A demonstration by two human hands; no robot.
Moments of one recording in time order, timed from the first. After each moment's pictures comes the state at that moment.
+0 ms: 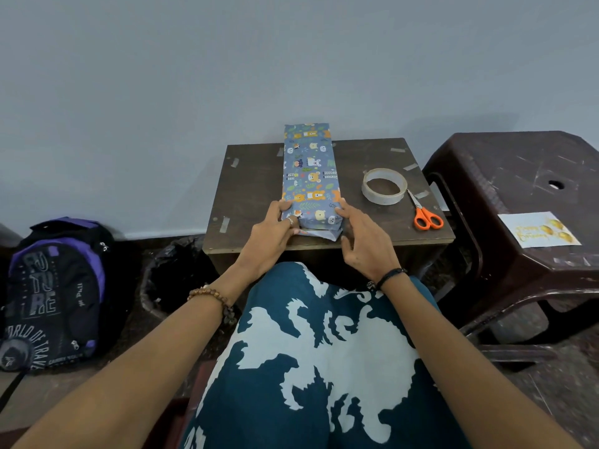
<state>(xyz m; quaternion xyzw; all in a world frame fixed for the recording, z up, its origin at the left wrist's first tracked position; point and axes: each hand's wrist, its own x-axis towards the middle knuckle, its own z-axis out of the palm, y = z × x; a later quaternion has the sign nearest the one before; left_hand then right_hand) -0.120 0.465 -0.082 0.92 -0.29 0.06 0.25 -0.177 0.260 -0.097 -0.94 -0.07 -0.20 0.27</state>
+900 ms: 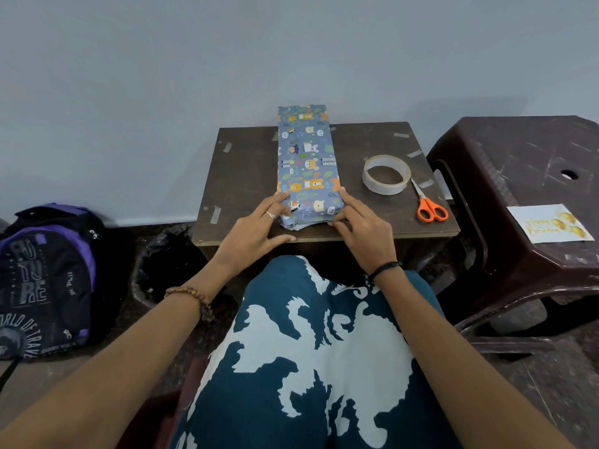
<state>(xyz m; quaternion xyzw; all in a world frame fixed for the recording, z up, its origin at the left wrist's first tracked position) -0.115 0.485 -0.092 0.90 -0.35 0.07 0.25 -0.168 0.265 -0.105 -0.93 -0.08 -0.29 0.23</state>
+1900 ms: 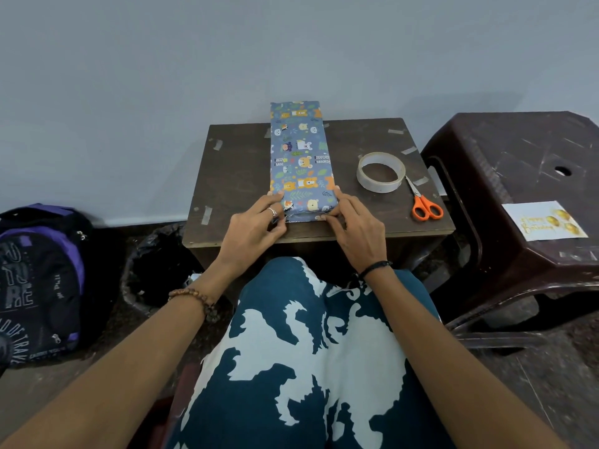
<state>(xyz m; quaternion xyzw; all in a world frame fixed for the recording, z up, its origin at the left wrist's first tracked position) -0.113 0.468 -0.098 0.87 -0.35 0.22 0.26 -0.160 0.268 -0.112 -0.92 -0.04 -0.32 0.22</state>
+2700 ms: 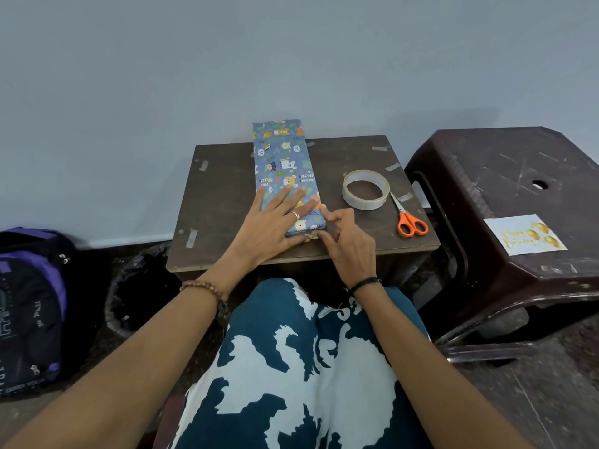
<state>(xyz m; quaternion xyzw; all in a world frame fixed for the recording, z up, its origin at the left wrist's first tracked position) -0.074 0.423 -0.086 0.90 -0.42 0.14 -0.04 -0.165 0.268 -0.097 -0.91 0.06 -0.25 0.31</state>
